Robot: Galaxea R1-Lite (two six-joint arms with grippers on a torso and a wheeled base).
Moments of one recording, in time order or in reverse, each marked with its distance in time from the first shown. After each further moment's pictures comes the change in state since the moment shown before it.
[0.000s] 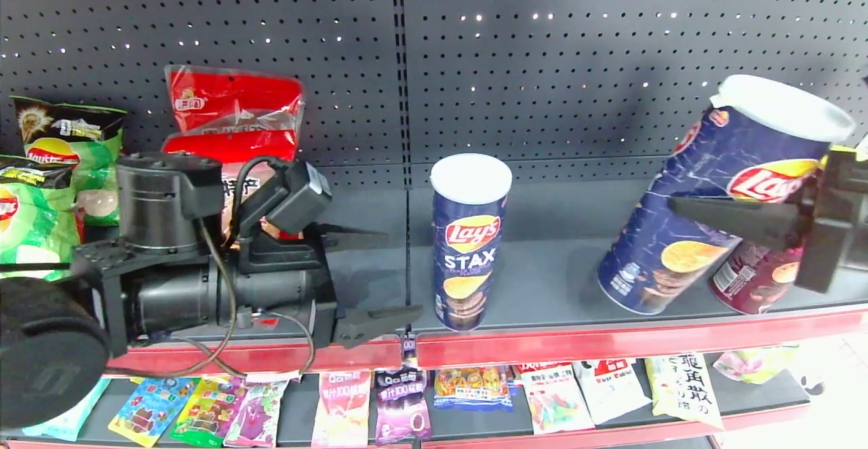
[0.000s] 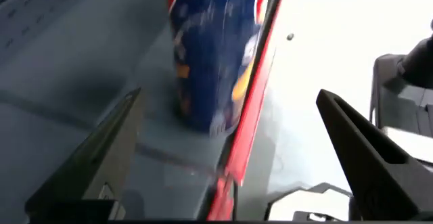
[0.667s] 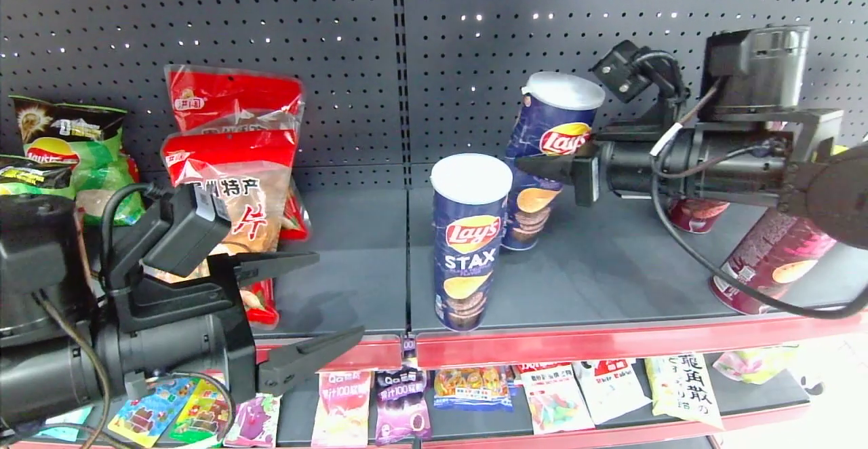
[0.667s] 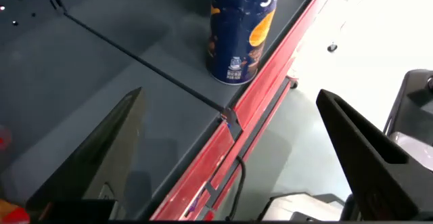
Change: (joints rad) left arm 0.022 -0.257 0.206 0.002 0.161 -0.100; right arm 0.098 0.509 -0.355 -0.134 0.012 -0.013
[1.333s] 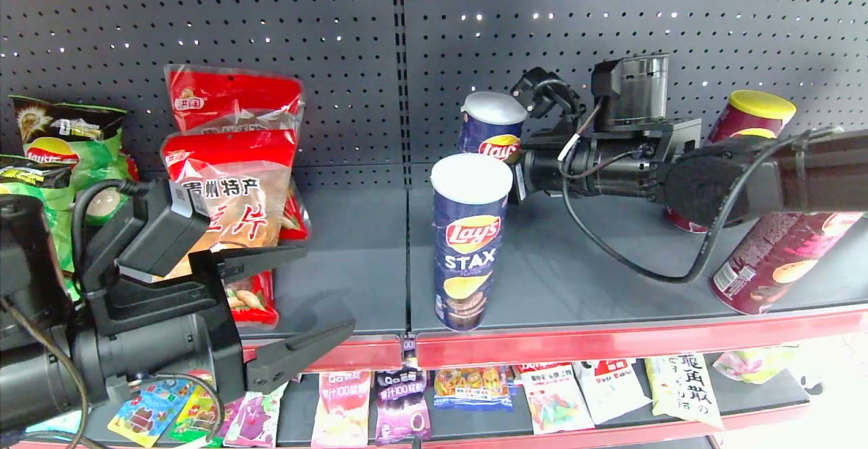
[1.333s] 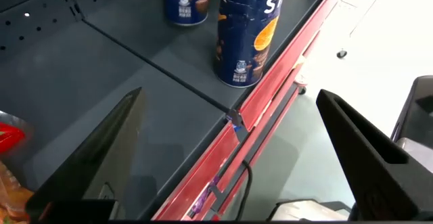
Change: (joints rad) left arm 0.001 -0.039 0.007 0.001 0.040 -0.002; right arm 0.052 0.235 -0.210 0.001 -0.010 -0.003
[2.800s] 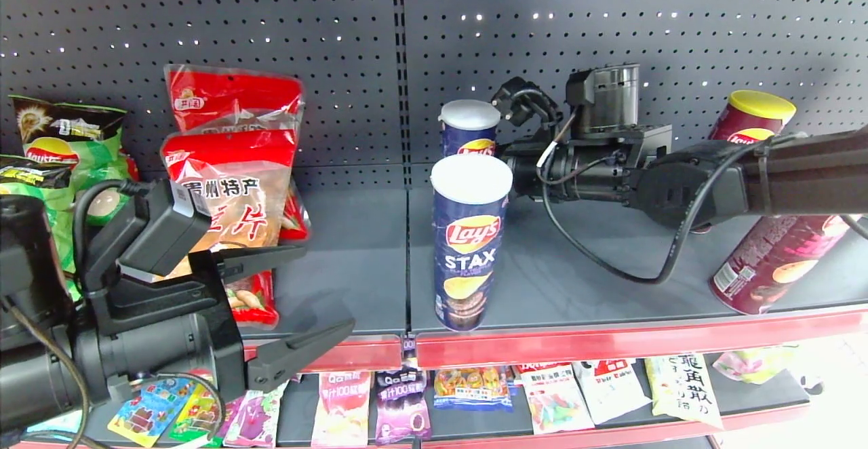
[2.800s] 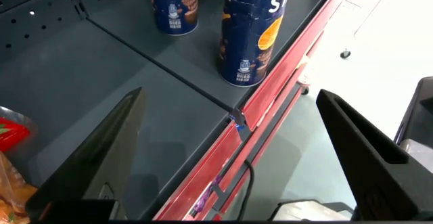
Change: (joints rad) left arm 0.000 0.001 0.000 0.001 0.009 0.000; right arm 0.030 0.044 -0.033 0.009 -0.031 0.005
